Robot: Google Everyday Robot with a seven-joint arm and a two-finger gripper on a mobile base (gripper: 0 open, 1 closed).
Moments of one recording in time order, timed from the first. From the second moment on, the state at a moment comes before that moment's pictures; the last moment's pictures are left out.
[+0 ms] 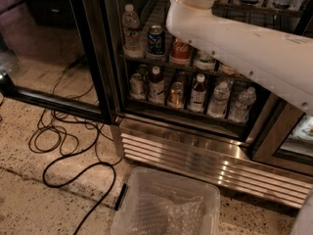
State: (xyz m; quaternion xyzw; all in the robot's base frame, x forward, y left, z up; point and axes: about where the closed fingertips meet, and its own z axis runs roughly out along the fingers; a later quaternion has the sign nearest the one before) arm 0.818 -0.100 1.061 0.00 0.73 -0.05 0.69
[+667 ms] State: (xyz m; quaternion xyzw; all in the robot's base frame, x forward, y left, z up) arm 0.834 -0.109 1.064 0.01 0.72 -0.05 0.69
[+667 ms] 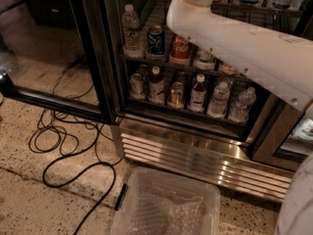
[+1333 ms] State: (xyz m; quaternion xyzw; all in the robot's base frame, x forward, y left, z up) arm 0.847 -0.115 1.067 0.03 0.71 -0.06 0.70
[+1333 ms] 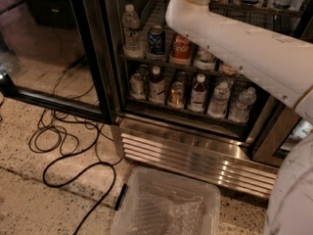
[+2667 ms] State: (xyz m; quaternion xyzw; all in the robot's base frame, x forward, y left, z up) arm 0.849 -0.118 1.075 0.05 0.72 -0.04 0.69
